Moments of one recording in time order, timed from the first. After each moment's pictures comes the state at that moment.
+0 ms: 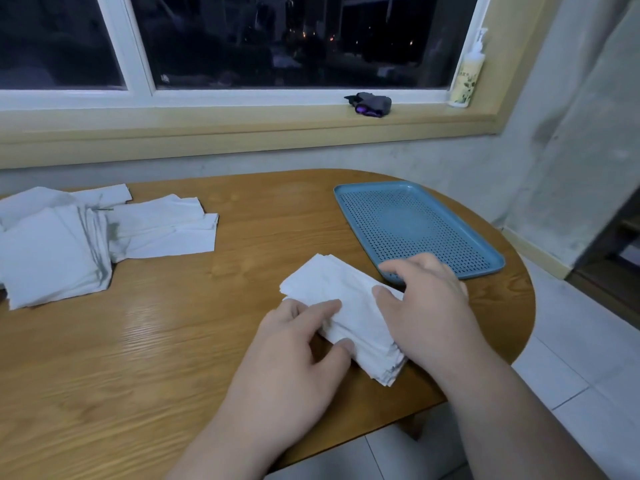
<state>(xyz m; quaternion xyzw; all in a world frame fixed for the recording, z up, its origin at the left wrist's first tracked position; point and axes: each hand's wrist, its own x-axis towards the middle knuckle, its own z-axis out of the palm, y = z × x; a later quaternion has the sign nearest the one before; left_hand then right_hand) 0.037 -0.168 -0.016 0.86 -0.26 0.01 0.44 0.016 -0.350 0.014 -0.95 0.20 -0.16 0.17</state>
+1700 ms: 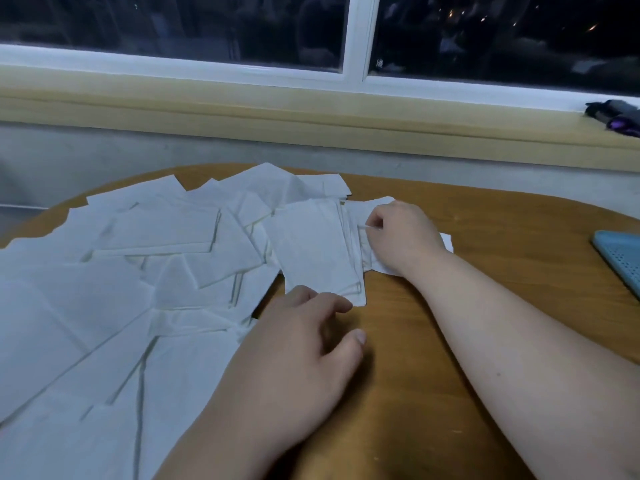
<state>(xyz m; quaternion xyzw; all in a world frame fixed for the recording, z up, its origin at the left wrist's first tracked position) 0.136 0.091 0.010 0.92 -0.07 0.04 0.39 0.316 -0.086 -0.003 -0.98 -0.05 -0.10 0.15</state>
